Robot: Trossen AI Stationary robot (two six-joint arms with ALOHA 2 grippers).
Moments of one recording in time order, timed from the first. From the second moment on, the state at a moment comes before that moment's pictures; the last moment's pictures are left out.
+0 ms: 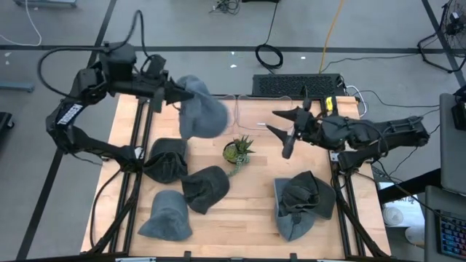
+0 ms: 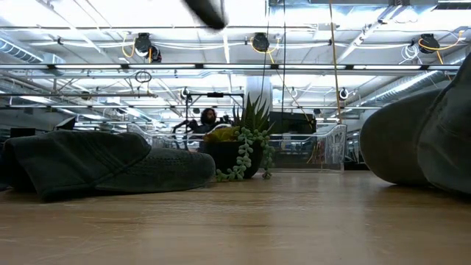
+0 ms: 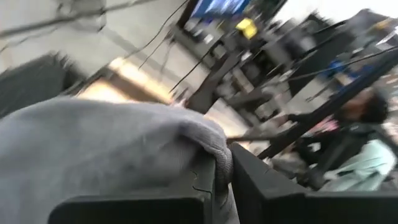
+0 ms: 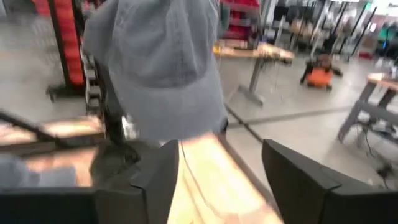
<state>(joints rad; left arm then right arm) 0.41 1.26 1.86 -0.92 0.39 -0.47 0.21 1.09 1.23 -0.35 0.63 0.03</state>
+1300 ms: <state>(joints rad) 0.78 1.51 1.75 -1.32 0.22 0.11 0.21 0.79 0.92 -0.53 0.57 0.24</state>
